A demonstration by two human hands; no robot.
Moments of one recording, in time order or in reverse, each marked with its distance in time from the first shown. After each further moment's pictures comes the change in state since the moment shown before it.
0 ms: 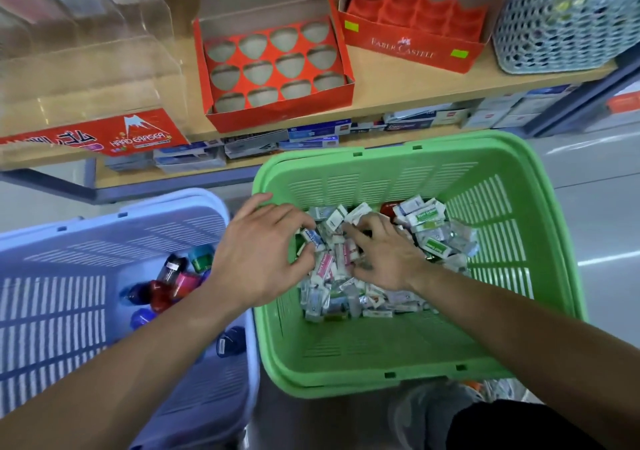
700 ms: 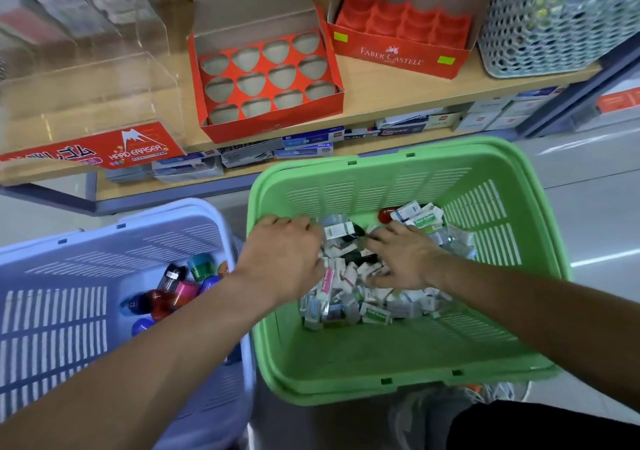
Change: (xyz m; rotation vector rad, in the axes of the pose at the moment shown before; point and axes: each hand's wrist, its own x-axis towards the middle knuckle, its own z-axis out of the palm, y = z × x) left_hand 0.023 0.025 -0.002 0.221 -0.315 0.024; right_hand -0.011 0.034 -0.010 -0.227 -0.120 -0.066
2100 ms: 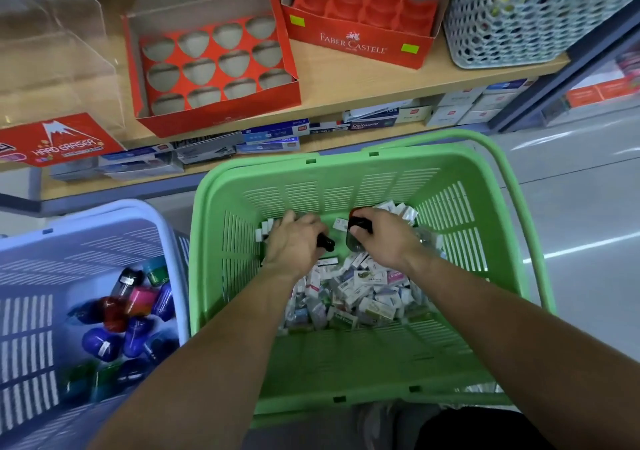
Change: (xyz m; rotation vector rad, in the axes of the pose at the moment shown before) left_hand 0.102 0.048 0.110 -0.302 -0.002 -0.160; right_hand -0.001 0.017 -0.008 0.796 0.337 0.359
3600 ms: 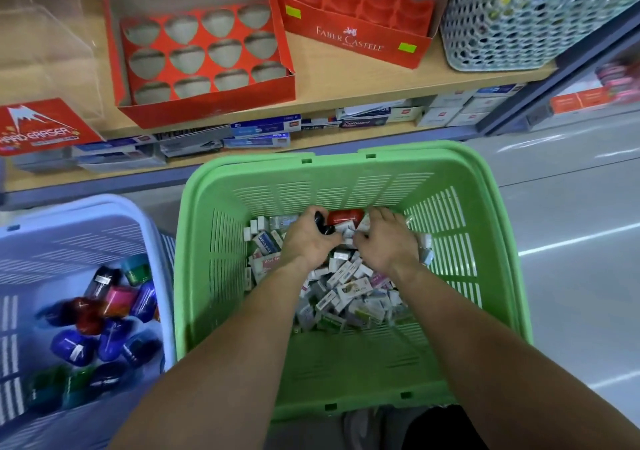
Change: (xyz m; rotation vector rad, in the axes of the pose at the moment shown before) left_hand 0.013 0.032 0.003 -0.956 -0.051 -0.343; right_hand -0.001 0.016 0.011 -0.276 0.074 0.186
